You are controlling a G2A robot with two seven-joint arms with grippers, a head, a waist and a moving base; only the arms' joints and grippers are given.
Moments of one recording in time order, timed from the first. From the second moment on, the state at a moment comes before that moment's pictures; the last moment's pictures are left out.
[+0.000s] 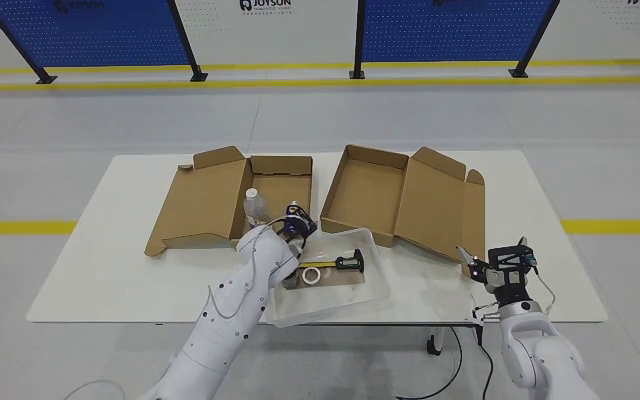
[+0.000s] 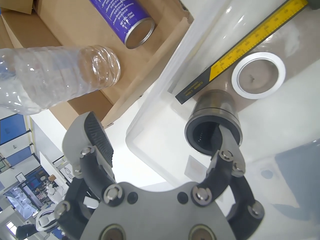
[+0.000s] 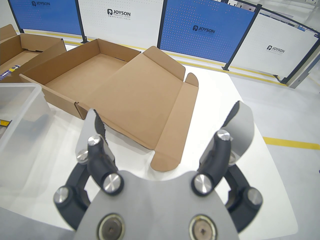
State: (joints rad) left arm 1.02 -1.45 -1.09 -1.46 1.64 -0.37 -1.36; right arm -1.73 -1.15 1.60 -1.80 -1.33 0.00 0.00
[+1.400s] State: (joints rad) left arm 1.07 -1.43 -1.07 -1.54 1.52 -0.41 -1.40; right arm -1.73 -1.15 1.60 -1.80 -1.33 0.00 0.00
